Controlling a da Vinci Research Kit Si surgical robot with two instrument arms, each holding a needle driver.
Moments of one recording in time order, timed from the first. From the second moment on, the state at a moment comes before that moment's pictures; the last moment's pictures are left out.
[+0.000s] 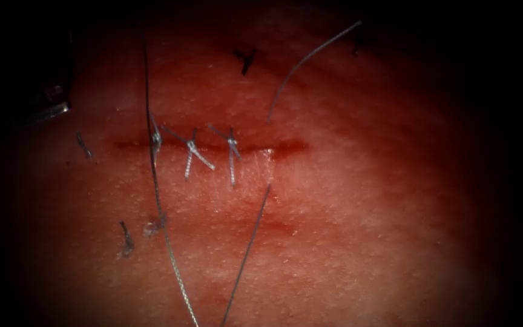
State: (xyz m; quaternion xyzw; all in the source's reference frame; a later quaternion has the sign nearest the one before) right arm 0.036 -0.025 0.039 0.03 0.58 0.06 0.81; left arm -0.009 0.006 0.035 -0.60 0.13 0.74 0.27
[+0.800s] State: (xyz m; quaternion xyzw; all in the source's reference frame) right arm 0.032 -0.012 0.049 -0.07 0.52 0.08 0.85; left arm -0.011 0.005 0.036 -0.60 0.12 0.74 0.27
